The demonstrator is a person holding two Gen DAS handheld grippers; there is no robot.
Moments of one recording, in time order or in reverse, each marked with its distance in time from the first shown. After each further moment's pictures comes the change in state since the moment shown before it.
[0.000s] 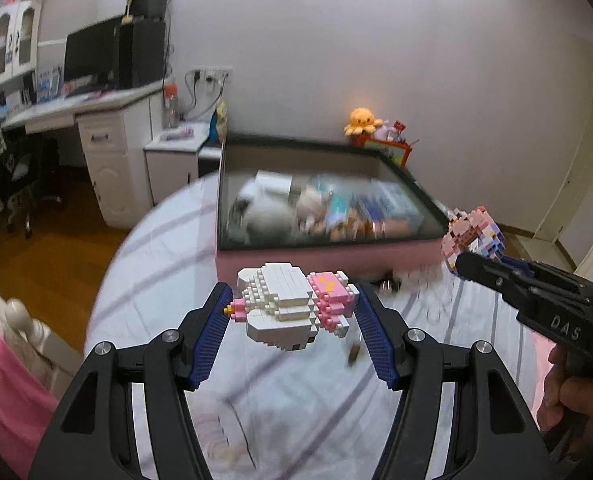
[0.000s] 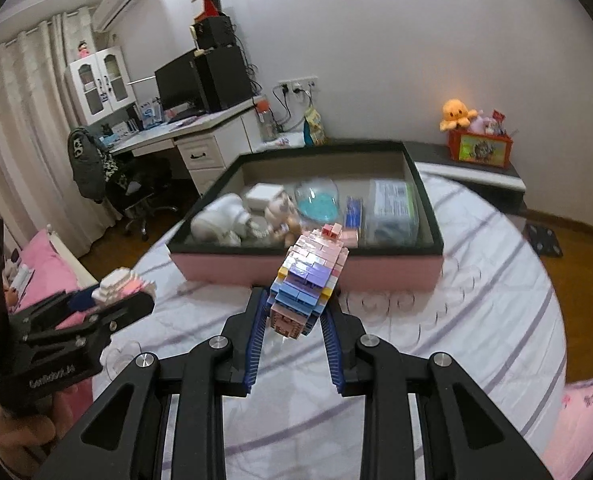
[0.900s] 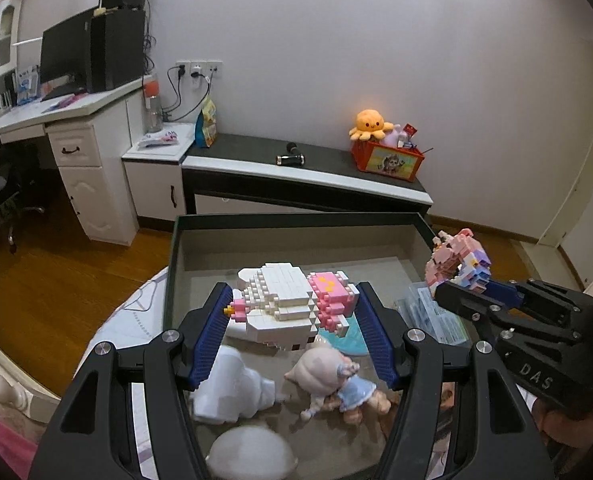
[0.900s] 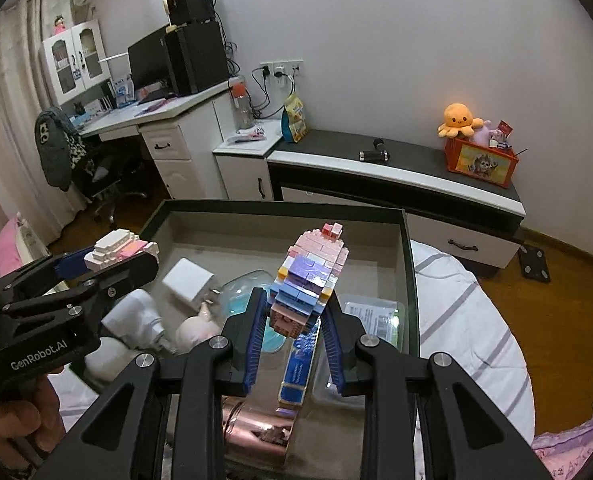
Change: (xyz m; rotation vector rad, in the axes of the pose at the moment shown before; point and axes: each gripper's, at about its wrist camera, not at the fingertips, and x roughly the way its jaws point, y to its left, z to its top) left arm 0.155 0.002 0.131 -0.012 0.072 -0.014; right arm 0.124 -0.047 0.120 -0.043 0.113 -0.081
